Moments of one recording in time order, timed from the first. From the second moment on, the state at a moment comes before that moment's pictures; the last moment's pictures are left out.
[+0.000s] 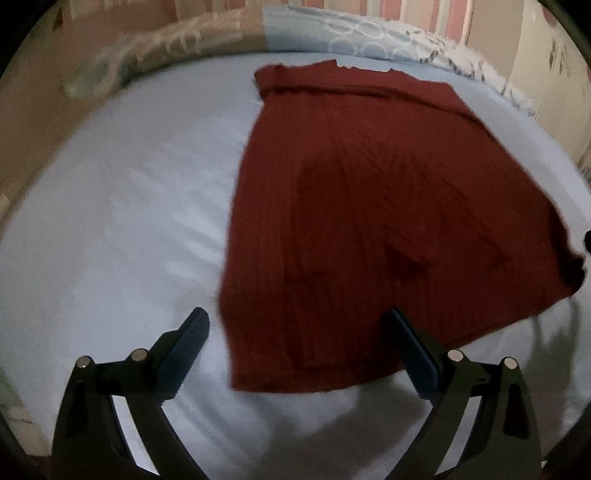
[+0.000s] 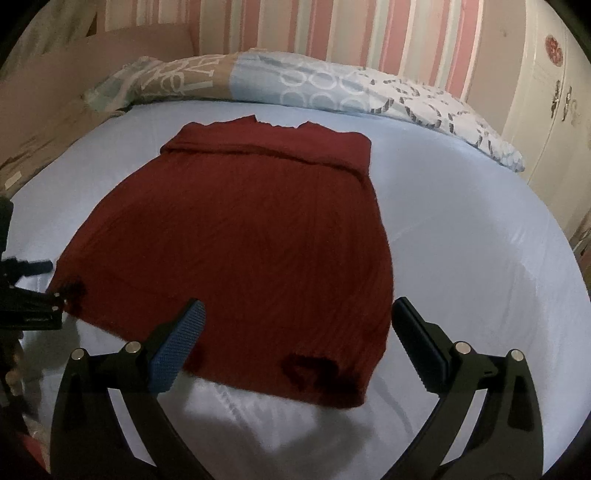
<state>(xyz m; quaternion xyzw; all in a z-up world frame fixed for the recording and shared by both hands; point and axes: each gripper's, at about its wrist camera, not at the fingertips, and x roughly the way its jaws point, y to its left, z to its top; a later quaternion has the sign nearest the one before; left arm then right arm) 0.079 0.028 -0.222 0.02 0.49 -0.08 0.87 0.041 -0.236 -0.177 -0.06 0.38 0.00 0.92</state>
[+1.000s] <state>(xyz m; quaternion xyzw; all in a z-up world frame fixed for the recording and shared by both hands) 0.080 0.013 -0.211 0.01 0.50 -0.15 0.85 0.053 -0.288 -0.236 0.04 0.48 -0.03 0.88</state>
